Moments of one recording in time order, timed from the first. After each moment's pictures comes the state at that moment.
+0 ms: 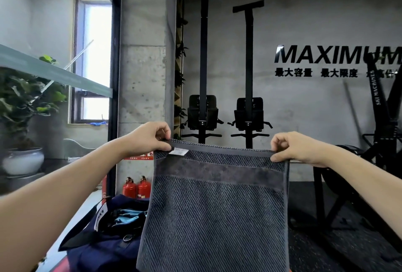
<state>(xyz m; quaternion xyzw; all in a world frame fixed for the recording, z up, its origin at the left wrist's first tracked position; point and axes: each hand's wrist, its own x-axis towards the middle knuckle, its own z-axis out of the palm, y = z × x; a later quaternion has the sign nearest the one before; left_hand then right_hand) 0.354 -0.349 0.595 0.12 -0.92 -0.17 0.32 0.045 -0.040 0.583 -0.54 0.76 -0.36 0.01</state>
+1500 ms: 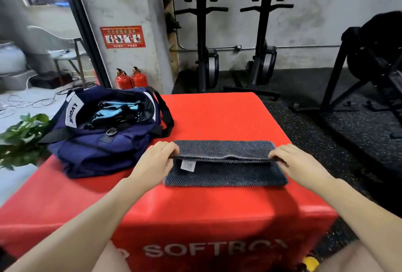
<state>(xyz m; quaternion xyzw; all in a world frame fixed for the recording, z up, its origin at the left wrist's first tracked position) 0.257 -0.409 0.189 0.17 -0.96 -0.07 0.23 -0.051 -0.105 0.174 -0.58 0.79 -0.15 -0.11</state>
